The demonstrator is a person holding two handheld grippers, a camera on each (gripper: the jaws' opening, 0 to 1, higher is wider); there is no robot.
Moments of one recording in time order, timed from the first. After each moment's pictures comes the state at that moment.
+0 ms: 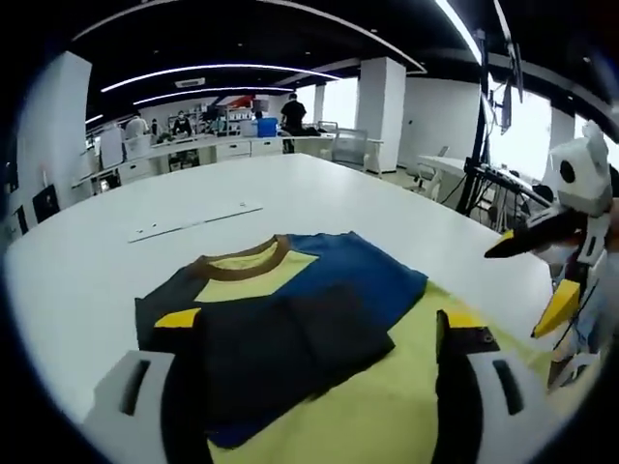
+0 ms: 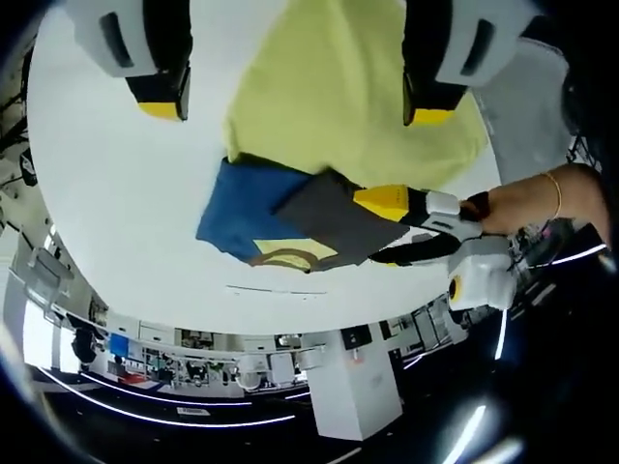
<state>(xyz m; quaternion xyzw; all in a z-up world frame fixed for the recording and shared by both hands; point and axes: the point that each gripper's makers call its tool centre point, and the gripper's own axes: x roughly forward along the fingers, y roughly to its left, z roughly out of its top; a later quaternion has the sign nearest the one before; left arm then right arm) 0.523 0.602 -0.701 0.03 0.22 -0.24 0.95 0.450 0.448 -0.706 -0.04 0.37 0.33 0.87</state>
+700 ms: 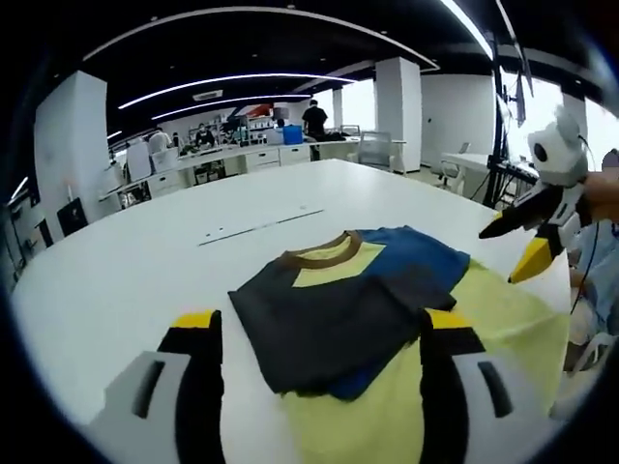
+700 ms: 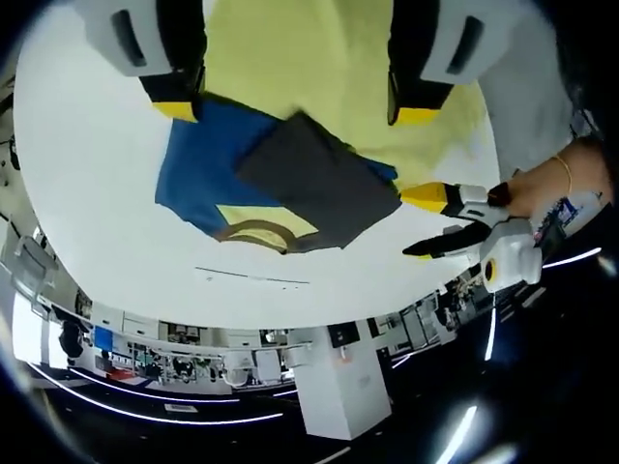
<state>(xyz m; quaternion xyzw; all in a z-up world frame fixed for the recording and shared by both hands) 0.511 0.714 -0.685 0.06 0.21 -0.18 0.96 0.487 0.517 -0.698 -0.04 0.36 0.36 0.86</state>
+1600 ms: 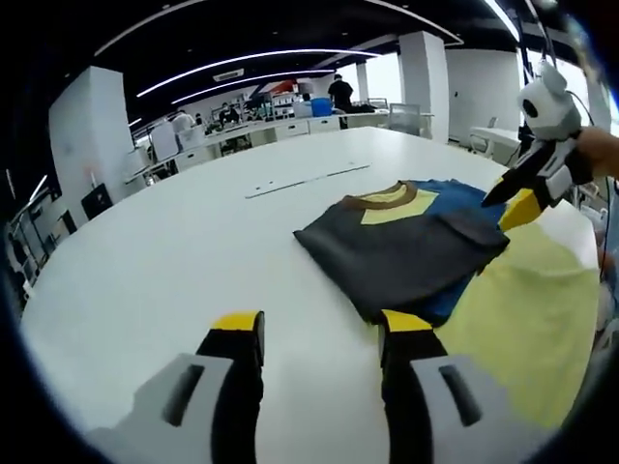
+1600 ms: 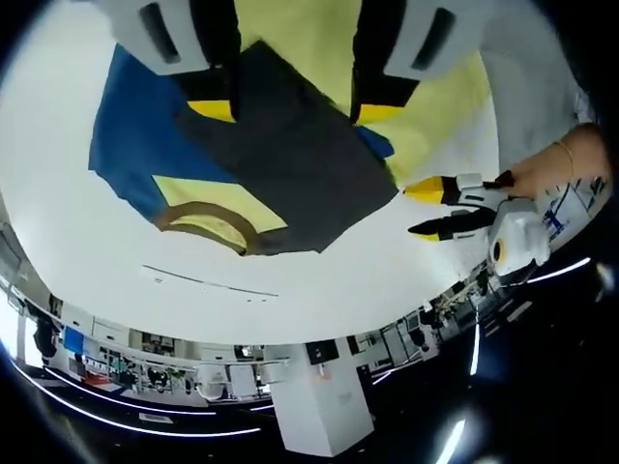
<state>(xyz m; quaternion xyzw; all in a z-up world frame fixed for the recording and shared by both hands) 0.500 0.784 -0.736 0.09 0.27 -0.12 0.95 0.516 0.590 -0.731 -0.06 0.39 0.40 0.83</state>
